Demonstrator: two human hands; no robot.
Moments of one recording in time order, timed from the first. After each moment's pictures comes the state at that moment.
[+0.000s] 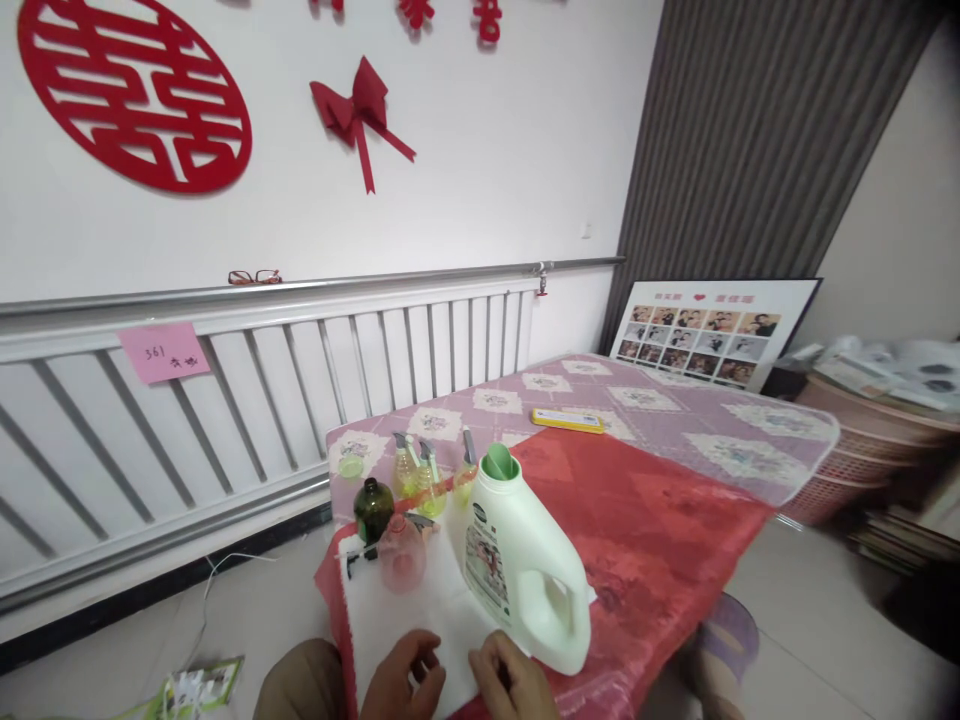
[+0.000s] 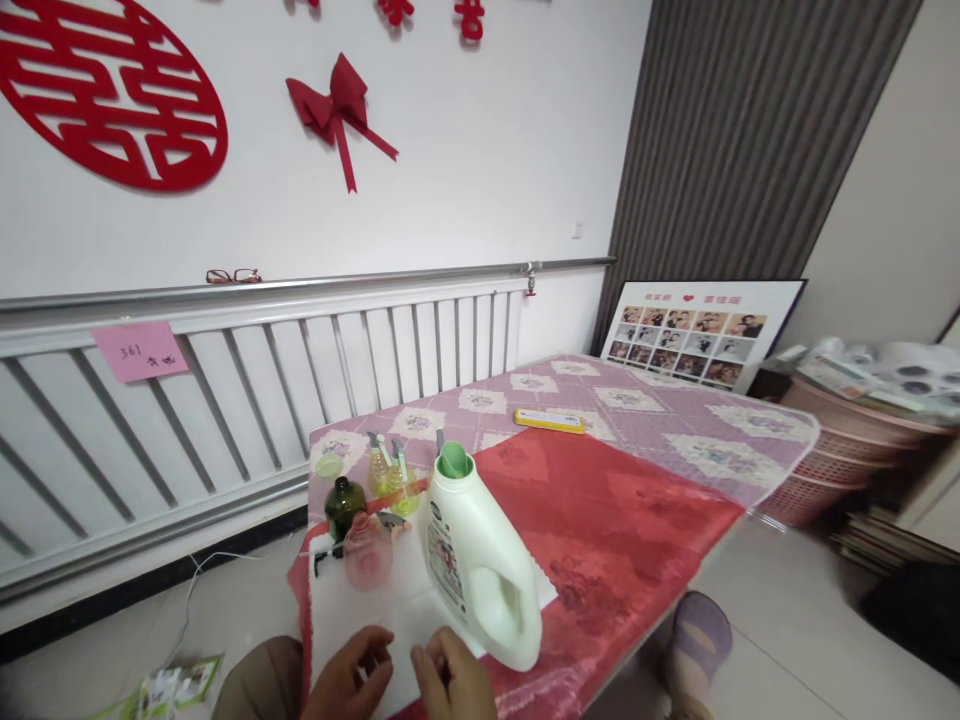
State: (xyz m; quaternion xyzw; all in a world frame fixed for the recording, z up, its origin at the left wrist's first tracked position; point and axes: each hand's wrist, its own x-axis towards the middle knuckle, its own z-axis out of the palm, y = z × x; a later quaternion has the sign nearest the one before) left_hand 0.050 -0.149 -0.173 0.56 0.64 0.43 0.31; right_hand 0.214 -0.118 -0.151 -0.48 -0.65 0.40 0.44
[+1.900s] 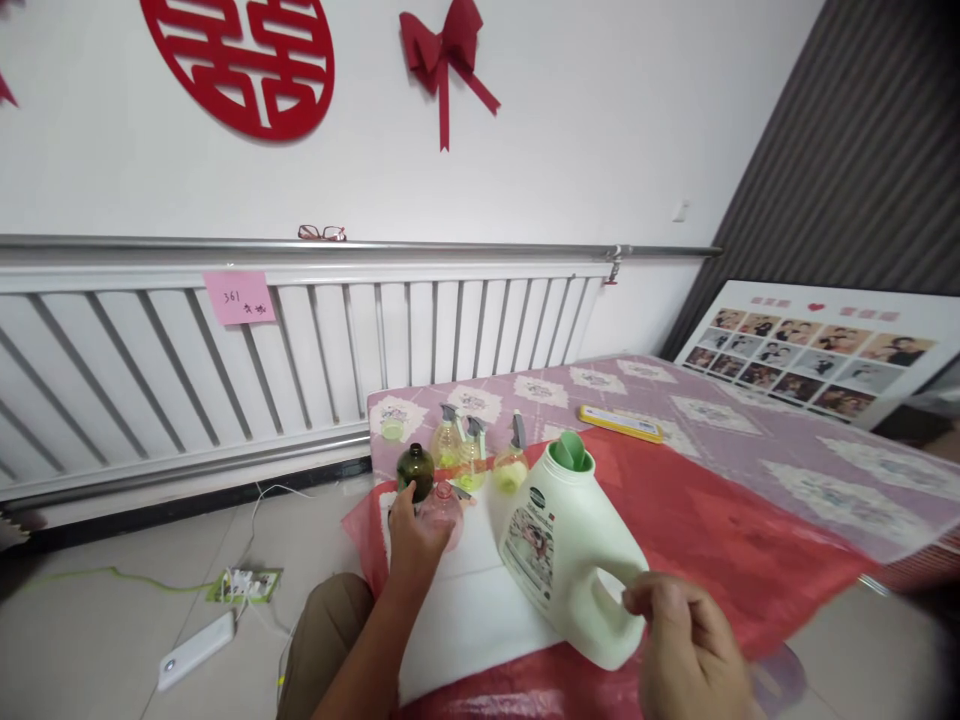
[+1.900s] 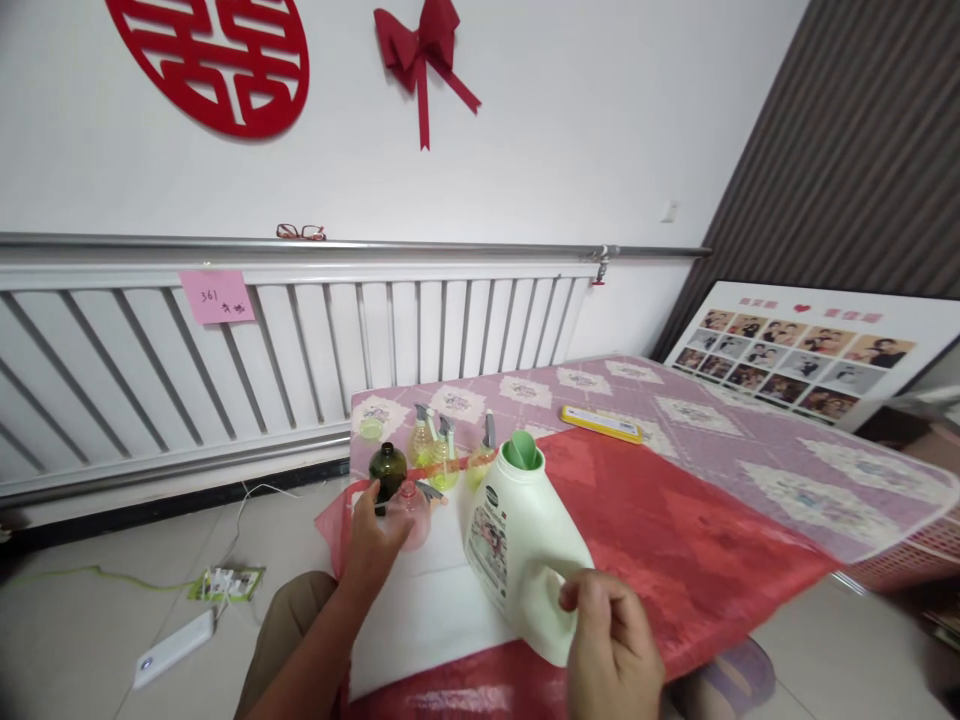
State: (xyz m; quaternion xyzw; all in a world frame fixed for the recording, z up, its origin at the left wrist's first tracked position) left_hand -0.005 -0.068 -0.149 0.41 0.70 0.58 0.08; right_hand 0.266 -0.095 -0.055 -0.56 -0.52 0.25 0.60
